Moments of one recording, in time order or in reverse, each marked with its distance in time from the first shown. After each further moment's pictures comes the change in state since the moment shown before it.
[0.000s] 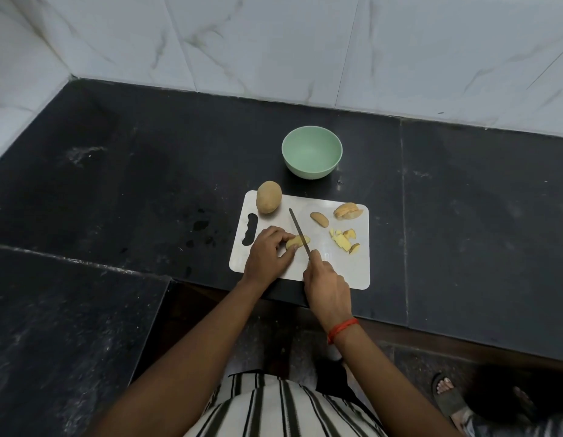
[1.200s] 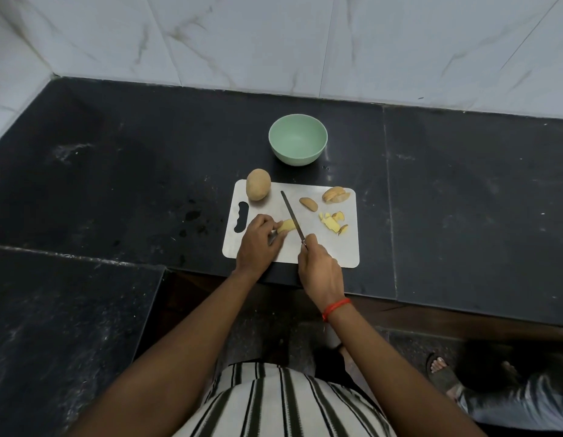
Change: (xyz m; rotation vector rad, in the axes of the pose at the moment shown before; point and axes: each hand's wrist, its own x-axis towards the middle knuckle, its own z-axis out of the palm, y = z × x) left_hand -0.010 0.001 -0.001 0.057 -0.009 0.014; right_hand -0.007 0.010 0.012 0.162 0.128 -0.016
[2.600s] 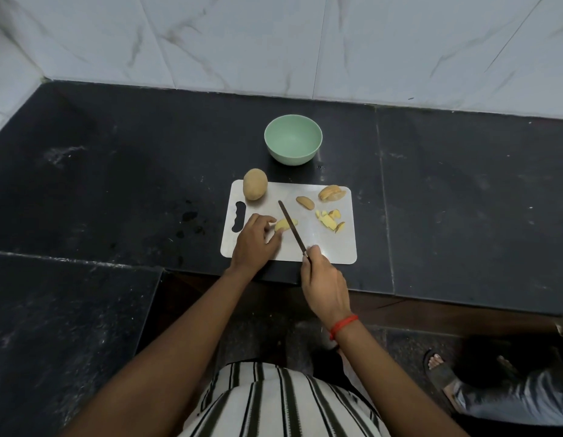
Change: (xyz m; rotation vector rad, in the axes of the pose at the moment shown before) left_hand -0.001 0.001 -0.010 -0.014 -0.029 -0.049; right_hand -0.037 0.000 -0.017 0.078 0.018 -0.045
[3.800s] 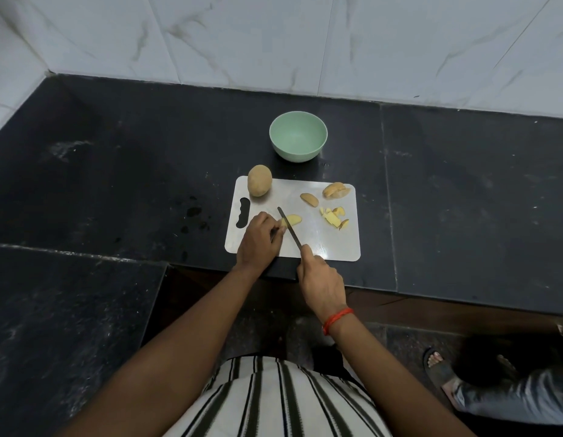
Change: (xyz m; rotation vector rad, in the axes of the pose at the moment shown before) left_hand -0.002 -0.004 0.005 0.086 0.022 0.085; right_hand 0.004 -0.004 0.016 -0.252 -0.172 0.023
